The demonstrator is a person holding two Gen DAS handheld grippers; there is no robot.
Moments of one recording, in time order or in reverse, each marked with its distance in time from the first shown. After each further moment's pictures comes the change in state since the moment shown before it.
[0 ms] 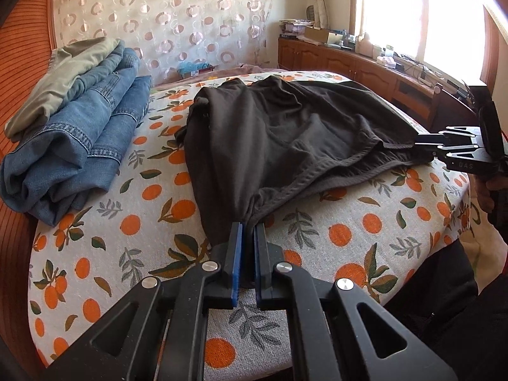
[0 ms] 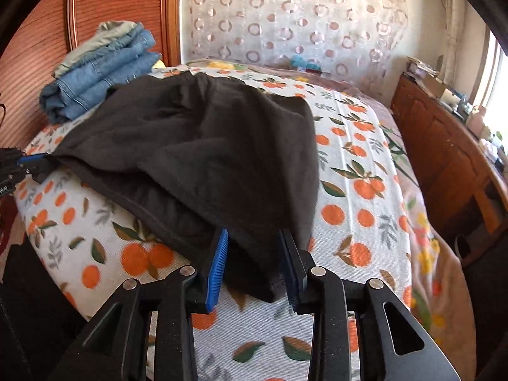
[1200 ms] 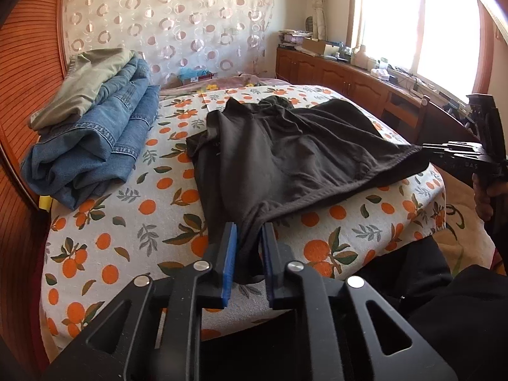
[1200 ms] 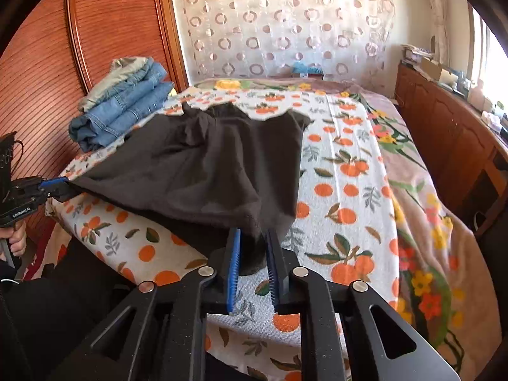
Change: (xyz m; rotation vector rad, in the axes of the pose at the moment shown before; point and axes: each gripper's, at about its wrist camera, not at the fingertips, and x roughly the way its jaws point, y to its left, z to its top) left arm -0.055 -0.001 -0.010 -0.035 -0.039 -0.025; right arm -0.073 -0.017 -0.019 0.134 -0.076 0.120
